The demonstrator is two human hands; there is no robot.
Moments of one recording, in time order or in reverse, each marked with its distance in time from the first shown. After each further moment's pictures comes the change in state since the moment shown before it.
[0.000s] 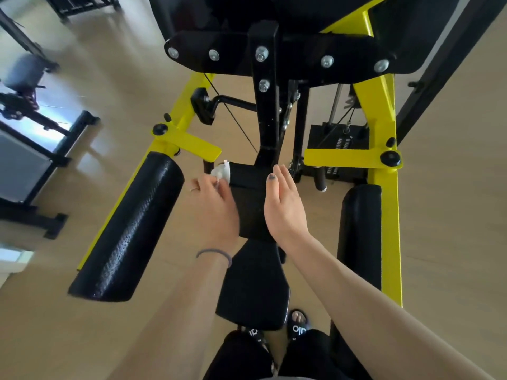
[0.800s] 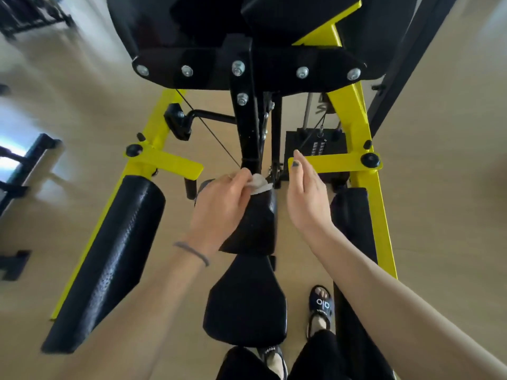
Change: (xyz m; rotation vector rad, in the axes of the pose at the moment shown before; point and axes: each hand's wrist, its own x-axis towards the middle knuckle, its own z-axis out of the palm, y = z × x) left_hand 0.055 0.015 0.009 -0.095 -0.369 0.699; right_hand 0.026 -0.003 -0.039 -0.018 0.296 -0.060
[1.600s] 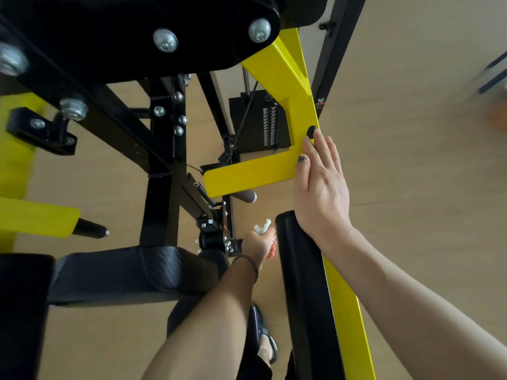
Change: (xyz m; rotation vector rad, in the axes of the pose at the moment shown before) left_hand 0.040 0.086 0.279 -0.927 -0.633 -1.278; right_hand 0.123 0.129 -0.085 -0.433 0.186 0.017
